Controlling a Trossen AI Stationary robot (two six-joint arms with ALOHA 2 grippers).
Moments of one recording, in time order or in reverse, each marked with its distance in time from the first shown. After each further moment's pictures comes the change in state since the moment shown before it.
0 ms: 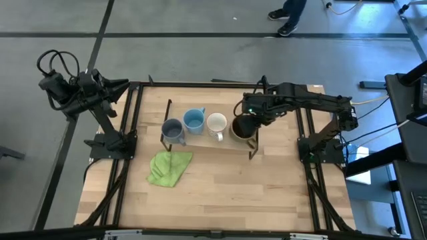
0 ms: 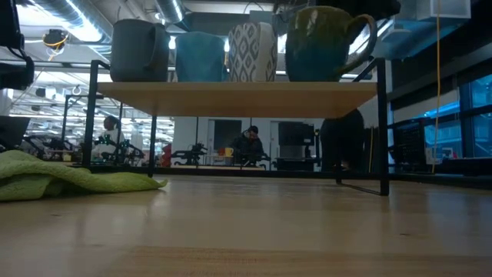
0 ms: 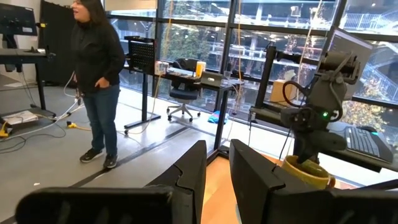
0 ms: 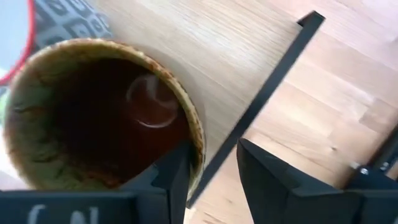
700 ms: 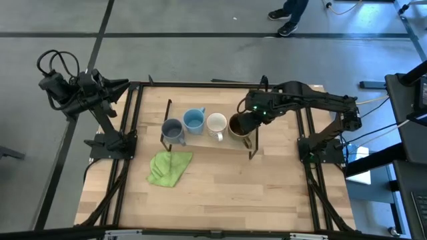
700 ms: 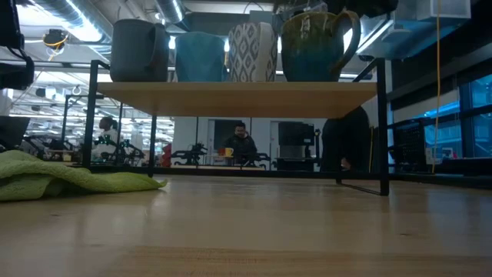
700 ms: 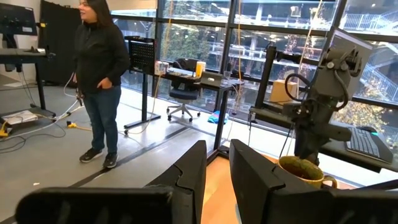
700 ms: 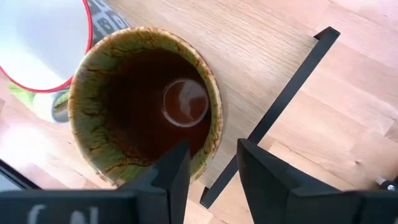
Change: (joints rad) left arm 0.000 0.000 0.000 0.000 0.000 -0.002; right arm 0.000 -0.043 0.000 0.075 -0.007 -0.007
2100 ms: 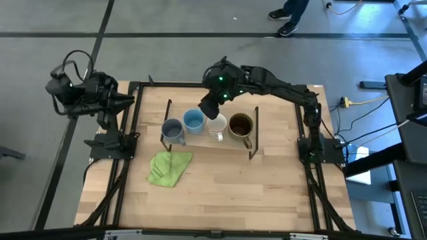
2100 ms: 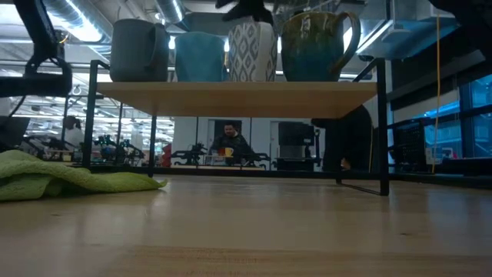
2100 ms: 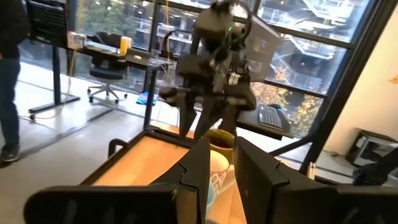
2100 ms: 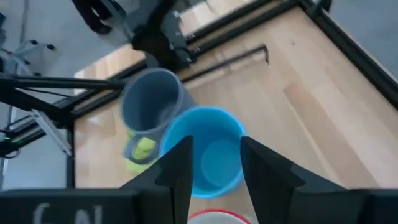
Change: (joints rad) left arm -0.355 -0.033 0.000 -0.227 -0.019 -0.314; right arm -0.142 0.433 0.514 0.437 -0.232 -0.692
